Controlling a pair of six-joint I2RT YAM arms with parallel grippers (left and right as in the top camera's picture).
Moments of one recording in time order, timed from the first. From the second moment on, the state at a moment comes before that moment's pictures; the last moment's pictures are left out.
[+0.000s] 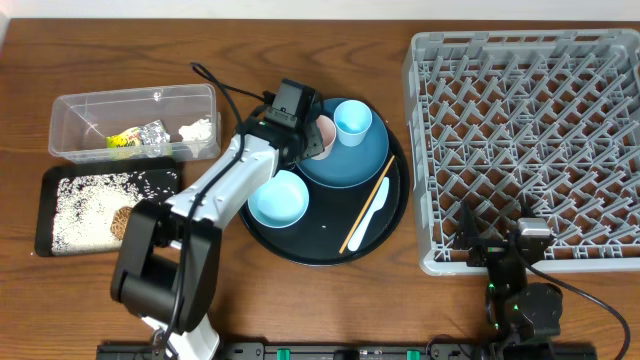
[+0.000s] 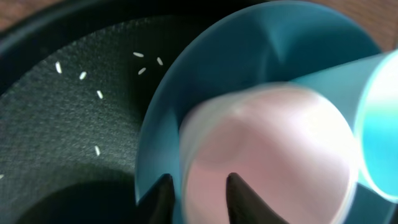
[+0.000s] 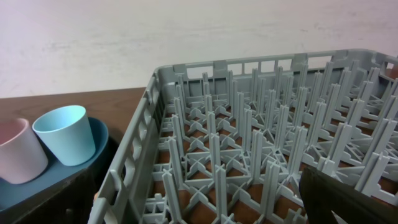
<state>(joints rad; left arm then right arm) -0.40 1.85 1.25 -0.48 0.02 -0.68 0.11 0.02 0.01 -0.06 0.09 0.12</state>
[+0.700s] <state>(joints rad) -0.40 1.77 1.25 -0.46 0.02 -0.67 0.11 0.02 0.01 -0.06 0.09 0.12</state>
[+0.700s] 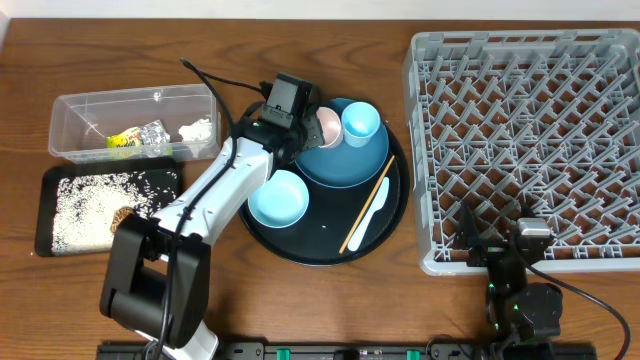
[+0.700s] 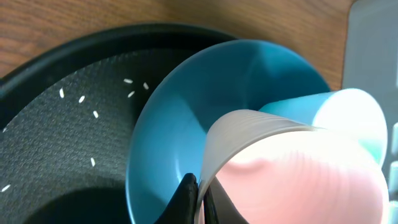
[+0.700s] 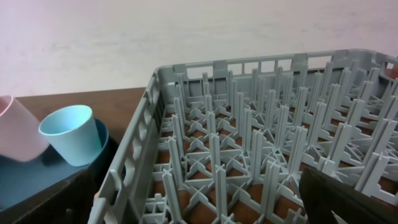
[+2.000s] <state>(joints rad) -0.32 1.21 1.25 -0.94 0.28 -0.47 0.11 0.02 0.01 -0.06 0.09 0.12</state>
